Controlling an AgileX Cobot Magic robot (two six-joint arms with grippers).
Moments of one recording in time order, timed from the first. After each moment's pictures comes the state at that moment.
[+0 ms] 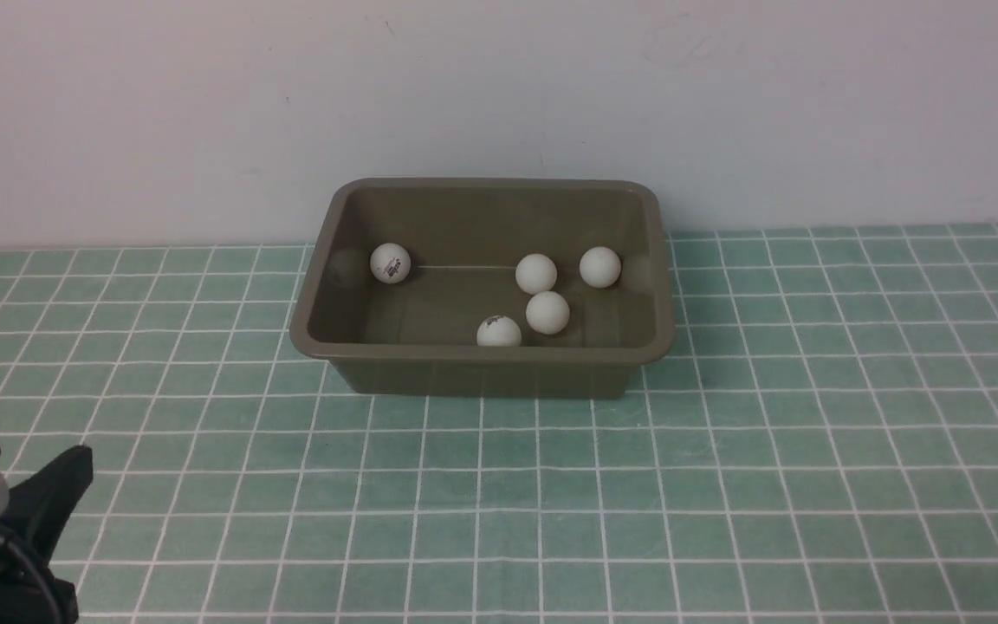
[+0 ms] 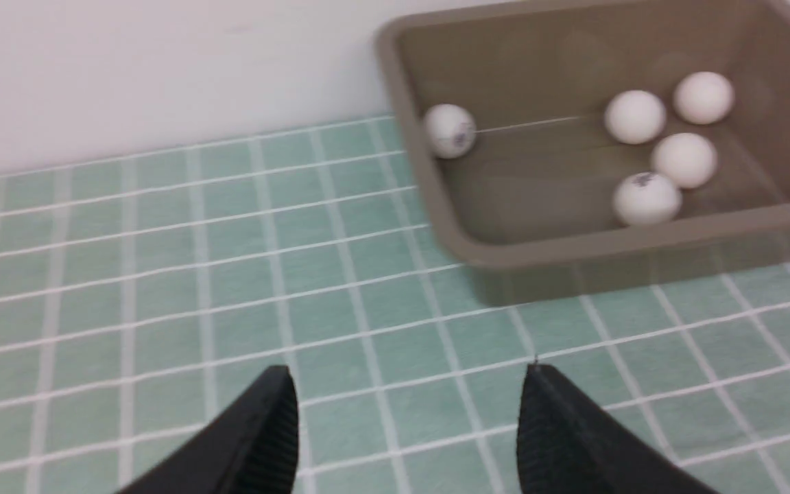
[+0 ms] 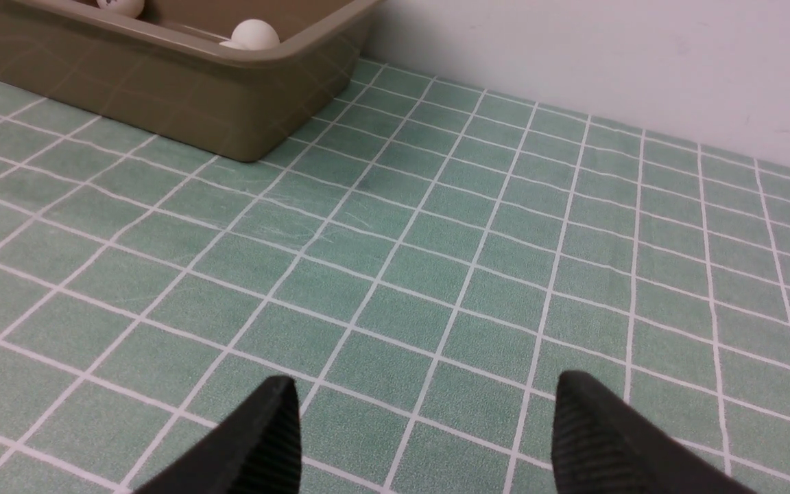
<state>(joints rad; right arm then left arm) 0.16 -0.01 -0.01 0.20 0.49 -0.36 0.18 0.47 -0.32 -0.95 0.41 1.06</state>
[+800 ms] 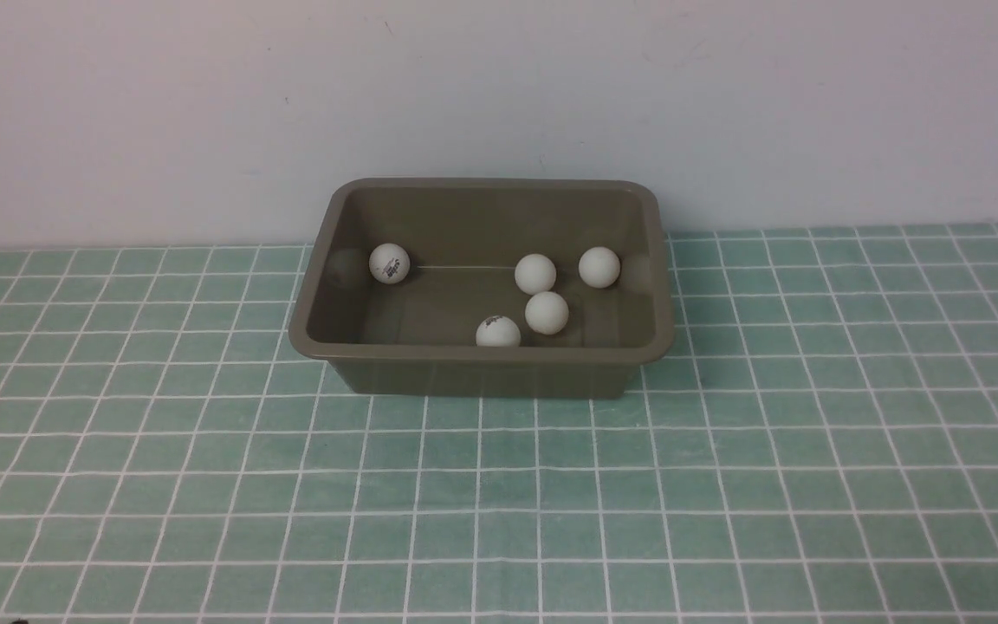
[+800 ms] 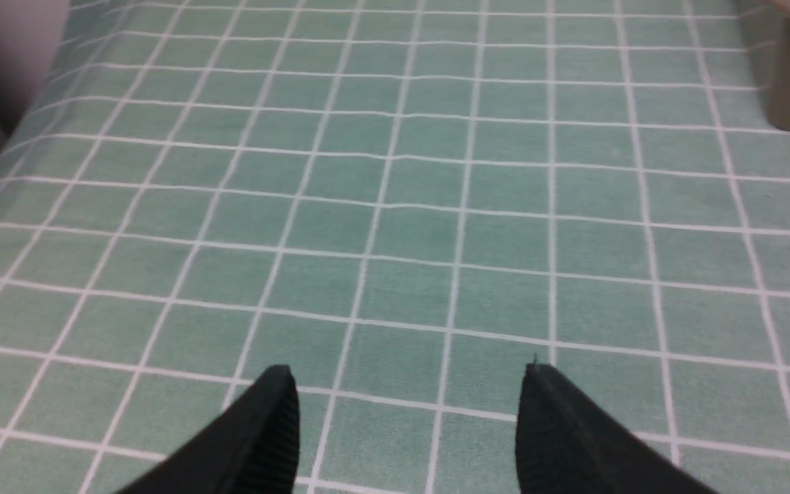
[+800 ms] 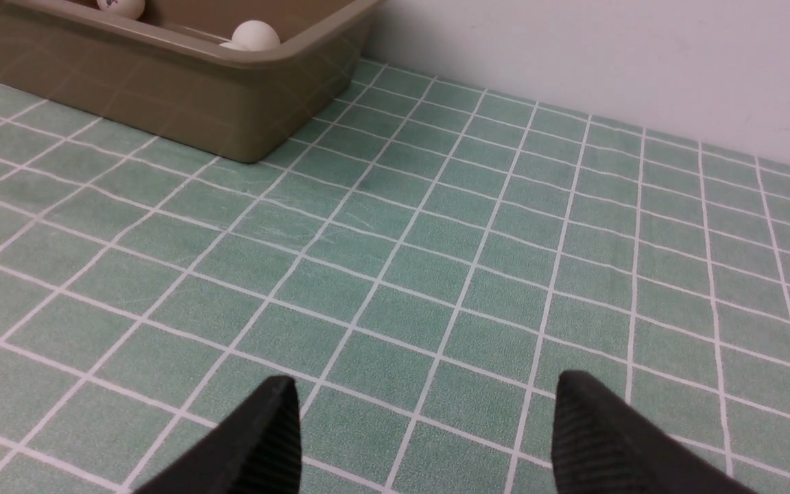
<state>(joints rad) 0.16 -0.01 -0.01 0.20 0.49 -0.36 -0.03 0.00 0.00 0.11 0.44 -0.15</state>
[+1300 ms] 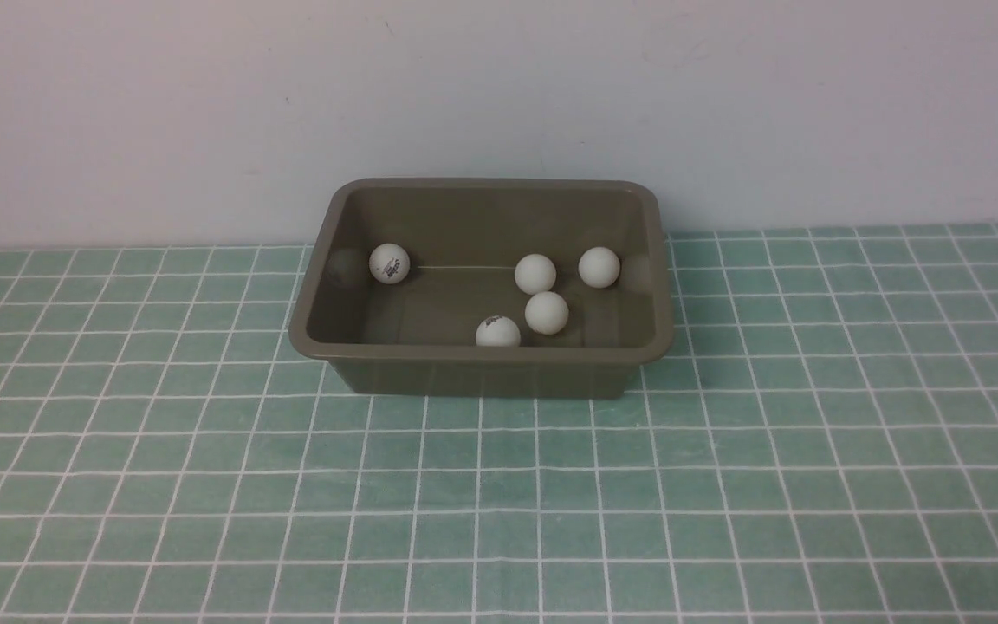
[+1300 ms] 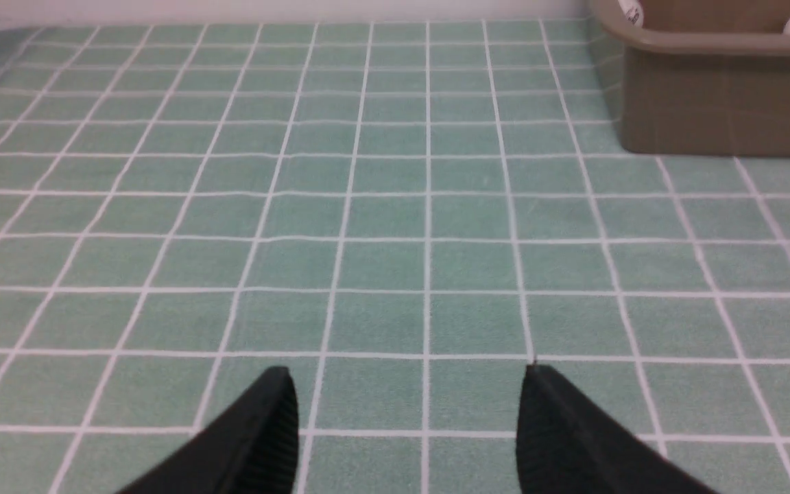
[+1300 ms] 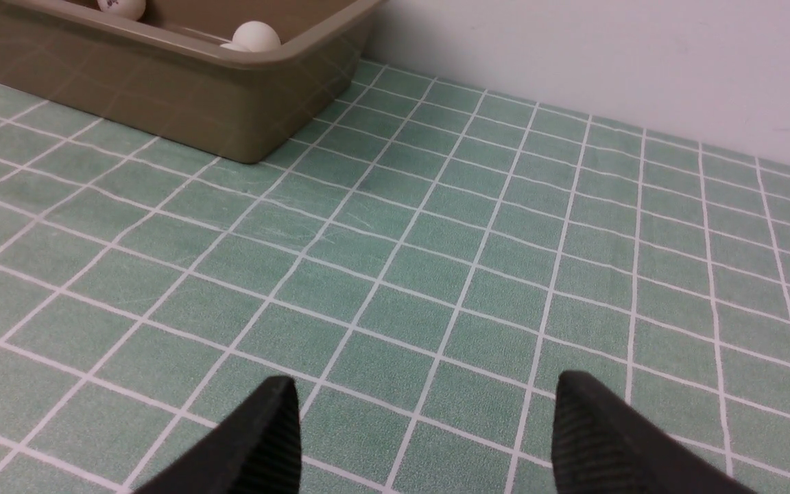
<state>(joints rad) 0.16 -0.01 -0.01 0.20 0.49 -0.36 -0.04 -0.01 0.02 -0.01 0.41 -0.02</state>
